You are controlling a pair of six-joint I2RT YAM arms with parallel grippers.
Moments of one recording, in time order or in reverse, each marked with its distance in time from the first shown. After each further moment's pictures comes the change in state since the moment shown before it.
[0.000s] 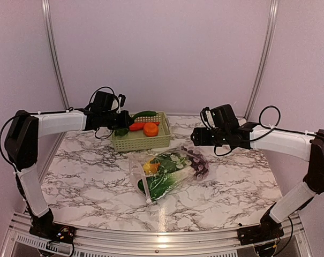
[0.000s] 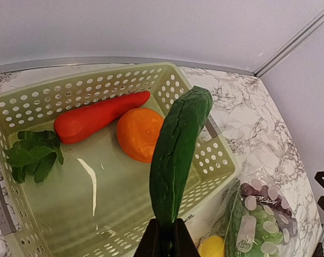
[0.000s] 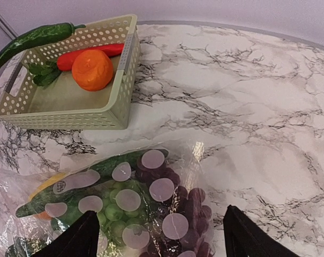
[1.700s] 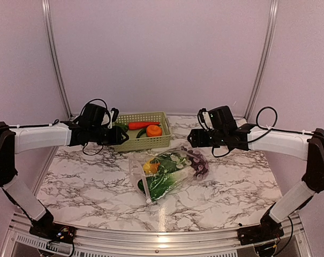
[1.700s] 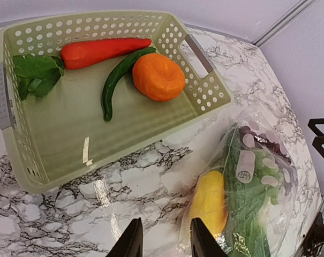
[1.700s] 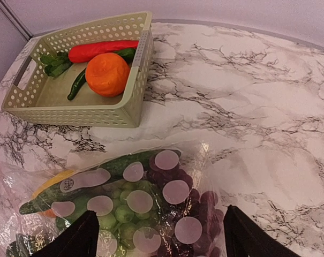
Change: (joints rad) left arm -0.039 -0.219 -0.270 -0.045 0.002 -0.016; right arm 0.013 0.019 -0.009 0.049 -0.027 -0.020
